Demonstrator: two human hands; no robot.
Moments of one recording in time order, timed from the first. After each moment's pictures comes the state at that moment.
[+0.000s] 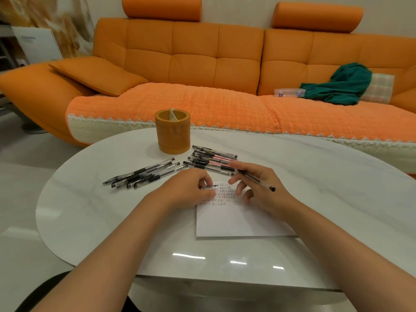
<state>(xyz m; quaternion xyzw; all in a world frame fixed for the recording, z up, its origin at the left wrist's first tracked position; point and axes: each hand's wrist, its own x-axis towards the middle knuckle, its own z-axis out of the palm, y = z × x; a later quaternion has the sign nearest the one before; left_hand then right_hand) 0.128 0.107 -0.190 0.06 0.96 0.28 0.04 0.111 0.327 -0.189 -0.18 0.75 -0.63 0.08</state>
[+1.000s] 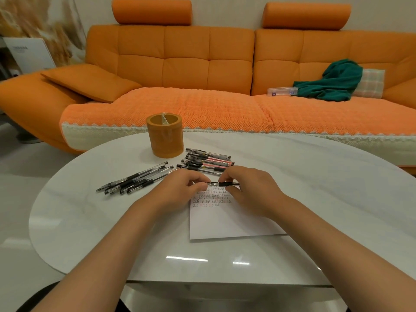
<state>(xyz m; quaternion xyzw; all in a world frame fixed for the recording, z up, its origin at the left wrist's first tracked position) 0.133 0.108 -0.184 0.09 0.93 0.36 0.01 0.111 0.325 -0.176 -0.29 0.94 -0.17 -0.07</state>
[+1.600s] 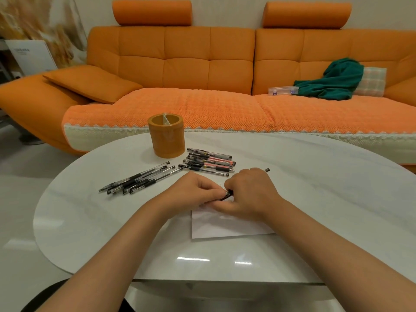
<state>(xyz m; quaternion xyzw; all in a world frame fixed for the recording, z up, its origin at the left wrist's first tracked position) 0.149 0.129 -0.174 0.07 0.83 0.54 0.11 0.115 0.310 -0.185 -0.34 0.92 -0.03 -0.20</state>
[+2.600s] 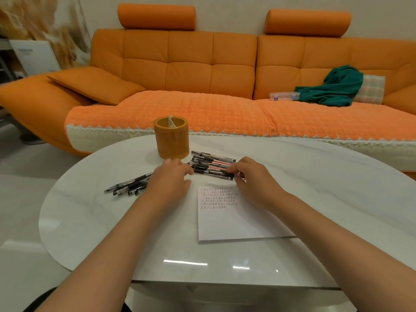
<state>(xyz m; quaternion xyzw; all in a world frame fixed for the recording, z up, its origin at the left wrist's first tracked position) 0.123 0.080 -0.186 0.02 0.98 0.14 -0.11 0.083 0.315 -0.186 -0.26 0.93 -0.26 -0.07</state>
